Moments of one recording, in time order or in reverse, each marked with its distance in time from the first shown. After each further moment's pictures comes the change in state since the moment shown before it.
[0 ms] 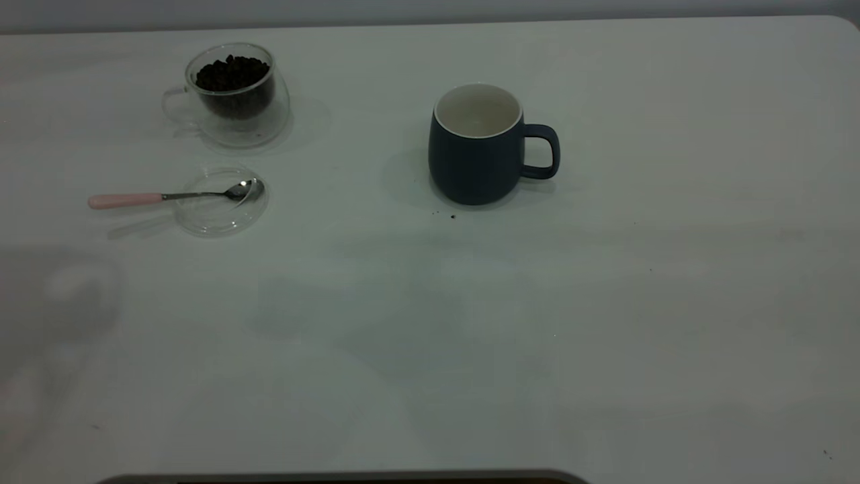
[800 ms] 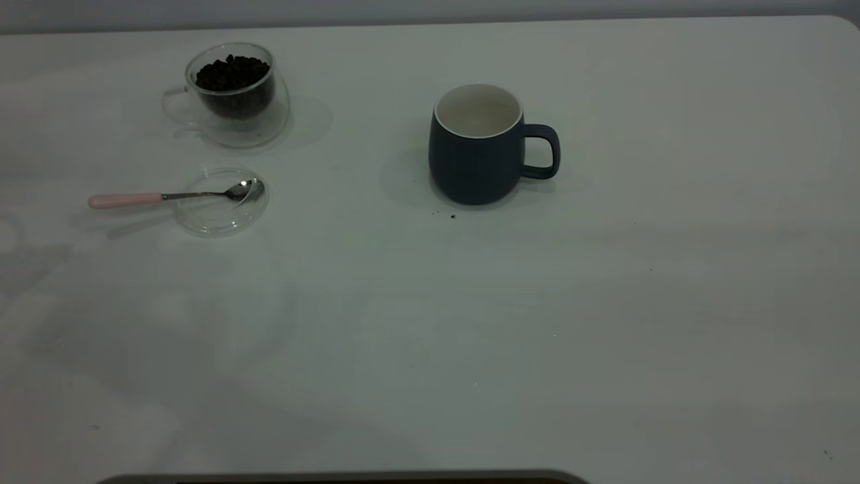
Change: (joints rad) left arm 0.496 0.698 -0.032 -0.917 0.019 1.124; right arm 0.000 0.000 0.000 0.000 0.000 -0.001
